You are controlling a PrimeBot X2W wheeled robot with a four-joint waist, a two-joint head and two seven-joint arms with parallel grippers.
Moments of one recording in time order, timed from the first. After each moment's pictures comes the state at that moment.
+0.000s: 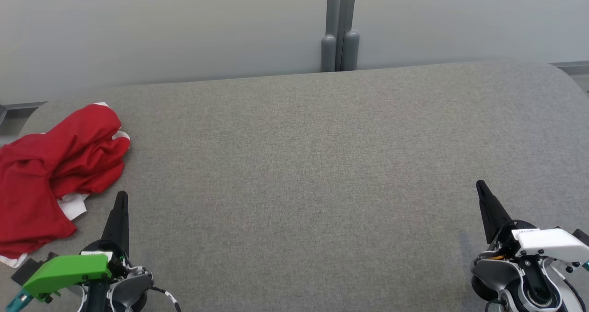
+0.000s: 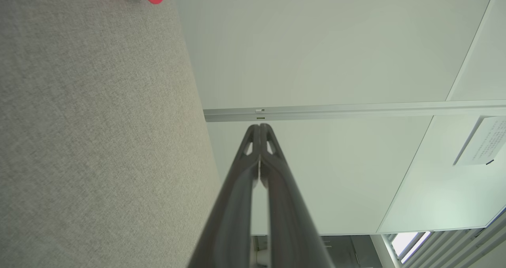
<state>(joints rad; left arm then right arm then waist) -0.09 0.05 0.11 0.24 -1.61 -0.13 0.11 -0.09 -0.05 -0.11 0.23 1.61 0.13 0.11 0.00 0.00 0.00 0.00</state>
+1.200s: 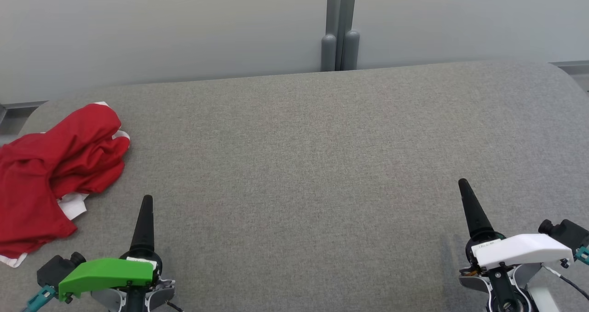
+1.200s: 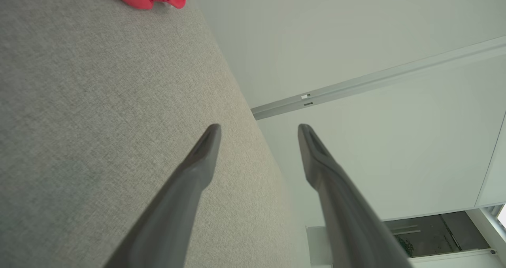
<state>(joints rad) -0.08 0.05 0.00 0.30 -1.31 -0.13 -0.02 -0.04 -0.05 -0.02 0.18 1.14 0.13 -0.02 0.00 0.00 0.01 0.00</state>
